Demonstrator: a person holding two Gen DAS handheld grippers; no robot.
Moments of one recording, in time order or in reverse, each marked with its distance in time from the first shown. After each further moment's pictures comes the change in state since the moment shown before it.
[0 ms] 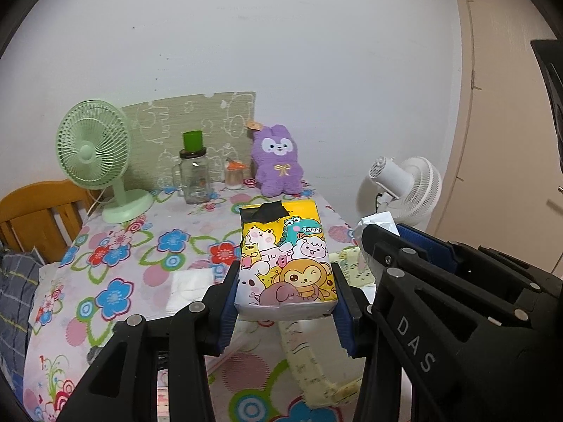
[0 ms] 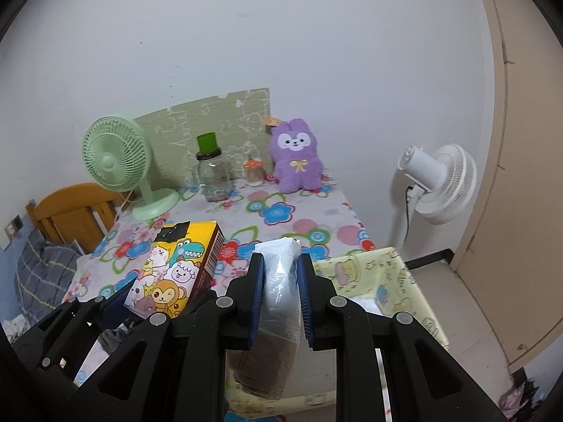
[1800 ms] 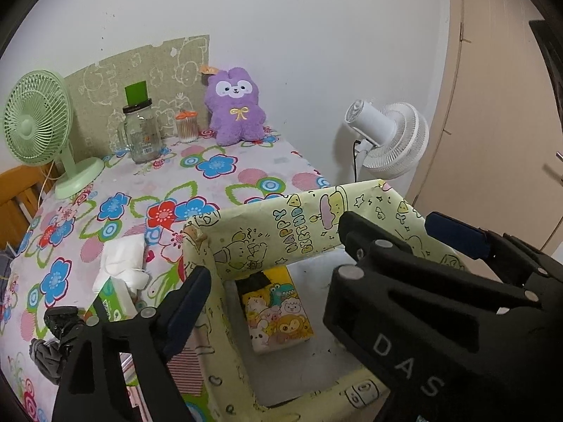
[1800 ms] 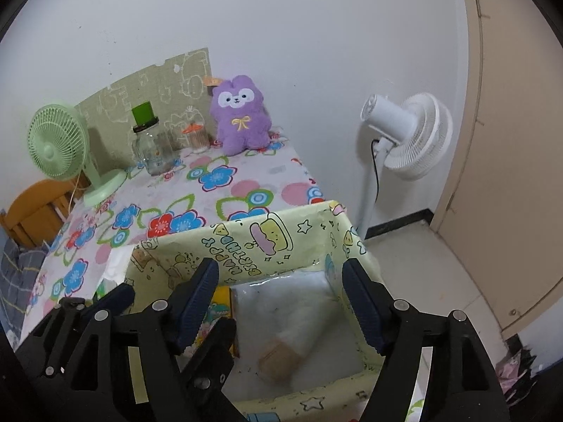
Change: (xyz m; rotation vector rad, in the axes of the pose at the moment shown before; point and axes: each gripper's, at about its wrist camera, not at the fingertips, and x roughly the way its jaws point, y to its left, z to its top) left arm 0.077 -0.046 -0.028 0.055 0.181 -0.069; right arm 0.061 -0.071 -0.028 0.079 0.132 -0.100
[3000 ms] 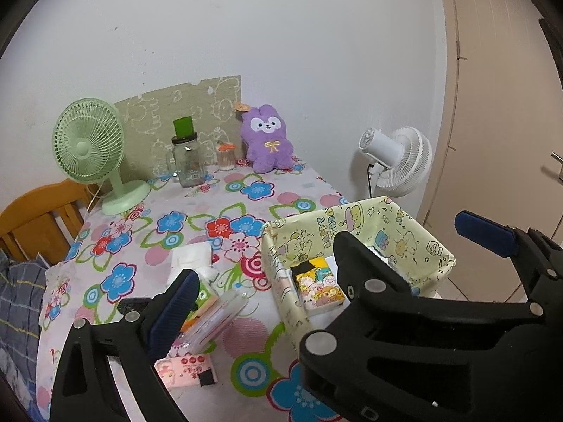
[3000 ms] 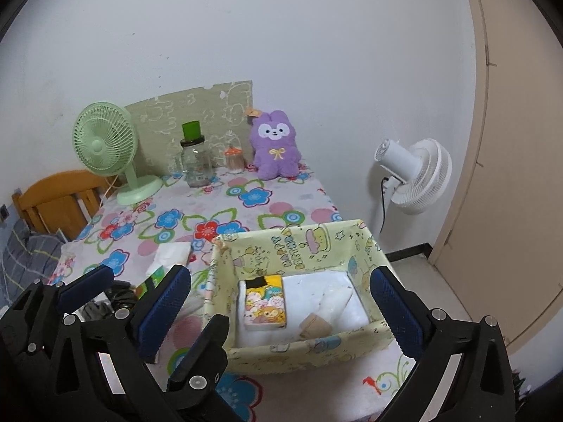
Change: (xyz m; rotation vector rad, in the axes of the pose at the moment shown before) left arm -0.099 0.028 -0.019 0.018 -0.102 0.076; right arm -0.092 0.056 -0.021 -0.094 -0.116 0.018
